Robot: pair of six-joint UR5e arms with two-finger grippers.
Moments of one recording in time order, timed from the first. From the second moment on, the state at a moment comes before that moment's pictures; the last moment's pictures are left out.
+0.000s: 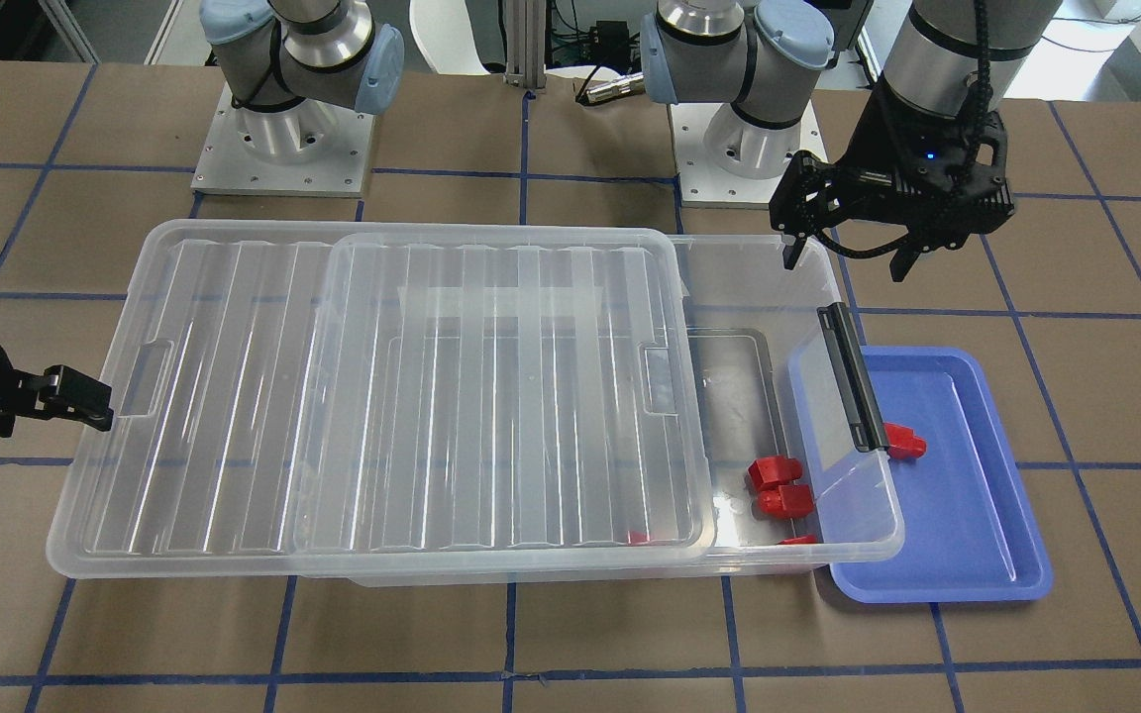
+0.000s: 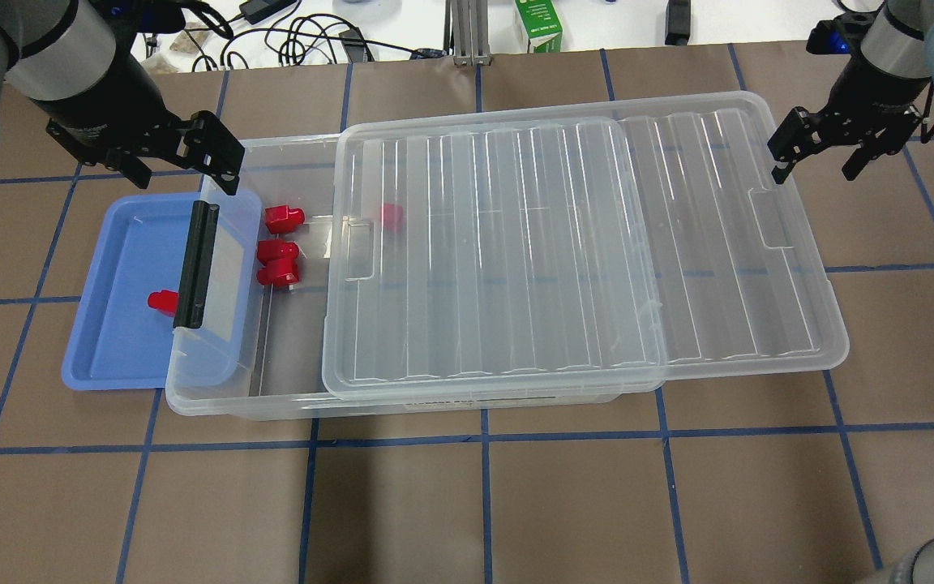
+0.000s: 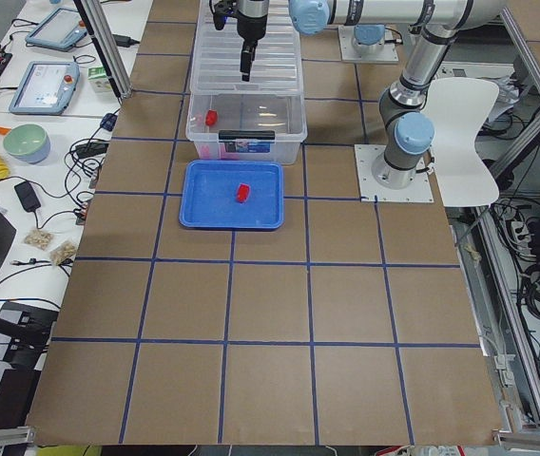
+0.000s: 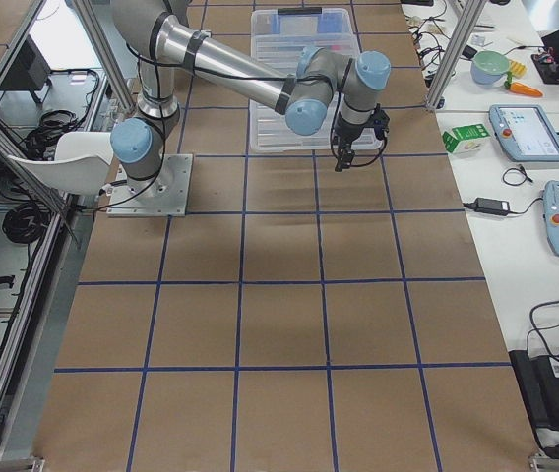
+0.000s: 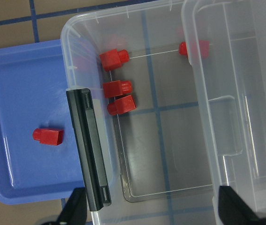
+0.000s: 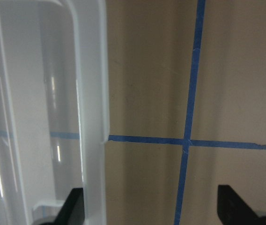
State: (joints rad) left arm -1.50 -1.53 -1.60 -1.48 1.57 0.20; right arm 1.25 -1.25 1.52 -1.72 -1.56 -0.38
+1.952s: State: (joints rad) left arm -1.50 -1.53 -1.60 -1.48 1.57 0.20; right arm 1.22 -1.26 1.52 -1.71 -1.57 -0.40
